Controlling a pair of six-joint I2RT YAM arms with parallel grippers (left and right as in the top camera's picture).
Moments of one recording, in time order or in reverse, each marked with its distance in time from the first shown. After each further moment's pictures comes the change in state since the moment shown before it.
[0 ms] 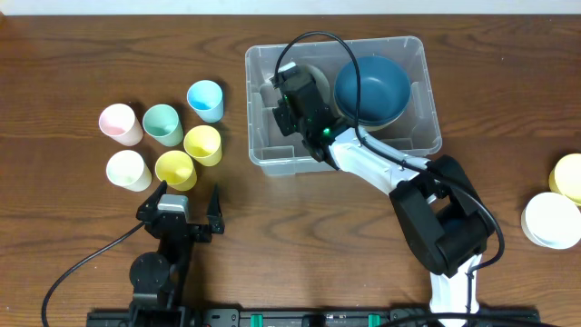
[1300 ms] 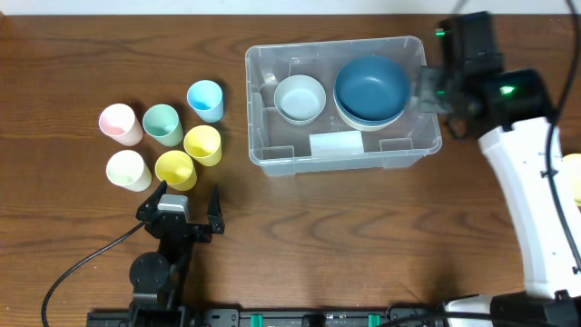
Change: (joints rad) left arm 0.000 0.000 0.000 0.000 0.000 0.000; right arm -0.458 -0.501 0.321 -1.180 0.120 0.240
